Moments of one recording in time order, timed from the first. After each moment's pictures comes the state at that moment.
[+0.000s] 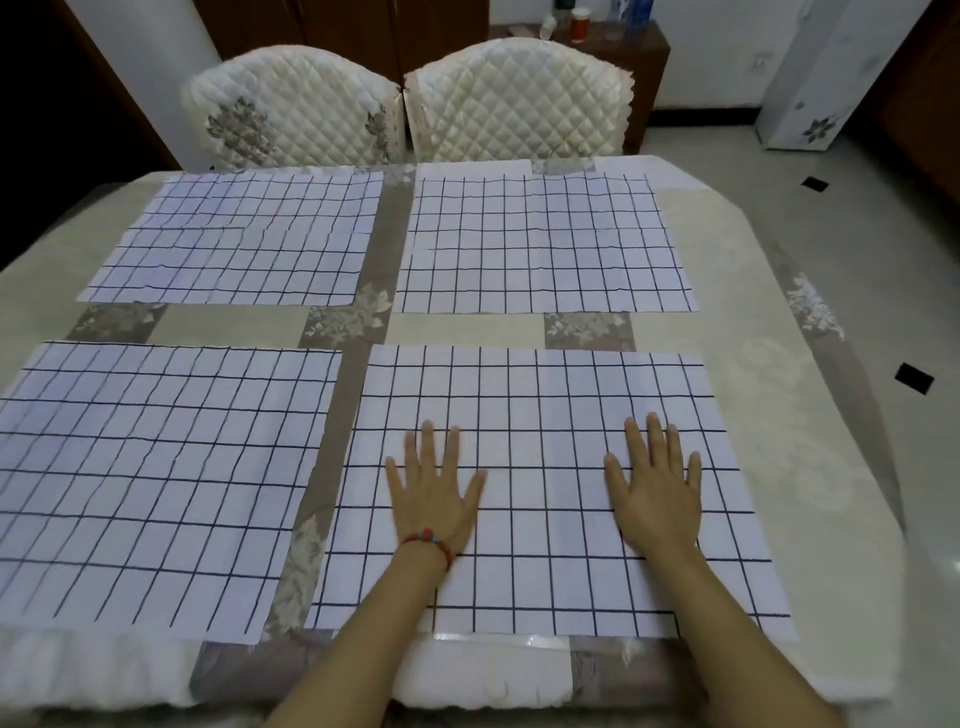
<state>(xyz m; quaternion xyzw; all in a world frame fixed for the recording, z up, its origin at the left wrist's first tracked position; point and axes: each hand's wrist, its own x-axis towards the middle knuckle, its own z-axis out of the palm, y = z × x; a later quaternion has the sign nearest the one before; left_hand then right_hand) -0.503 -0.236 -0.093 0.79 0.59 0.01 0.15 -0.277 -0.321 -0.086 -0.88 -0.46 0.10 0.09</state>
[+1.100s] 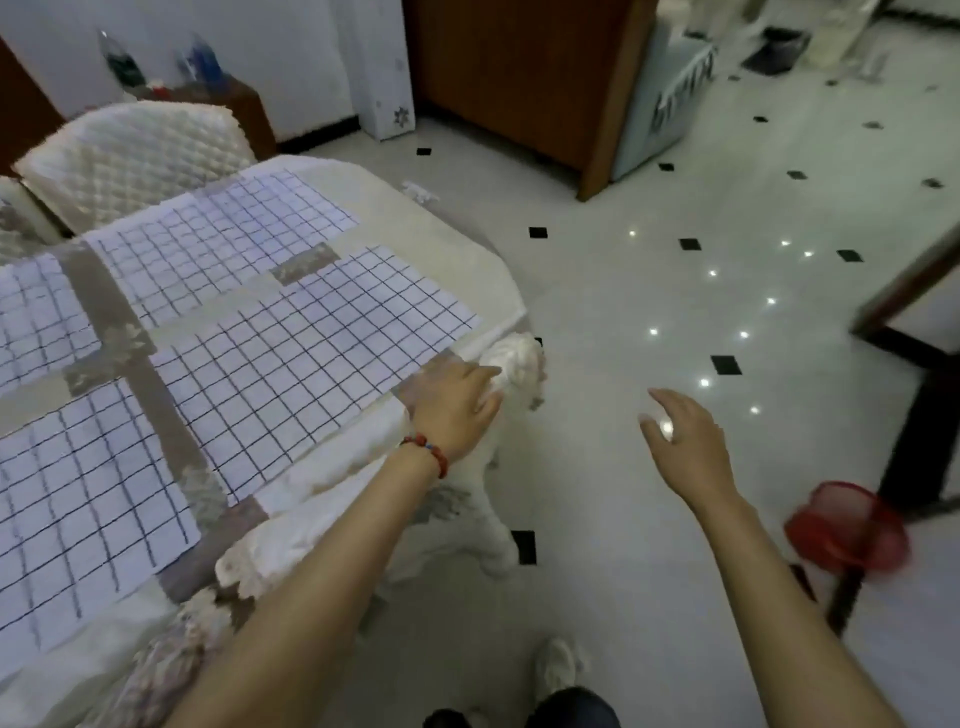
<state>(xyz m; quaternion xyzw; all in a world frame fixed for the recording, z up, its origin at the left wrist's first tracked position) -0.536 -0.502 0.073 0.96 0.07 0.07 0.27 -0.465 -0.760 0.047 -0.95 -0.12 0.02 0.29</state>
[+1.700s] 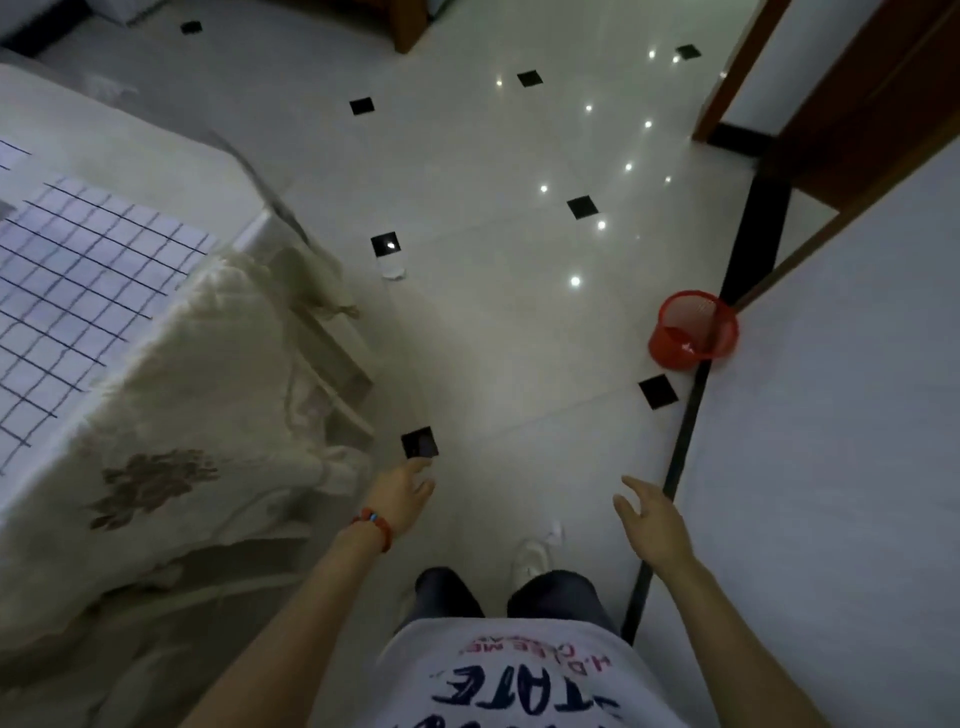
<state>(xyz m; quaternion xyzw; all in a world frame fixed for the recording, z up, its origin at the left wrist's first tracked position) -0.585 -0.728 -0.070 0.90 0.11 -0.29 0.29 -0.609 -1.040 -0.092 -0.88 0.19 0.26 0.36</state>
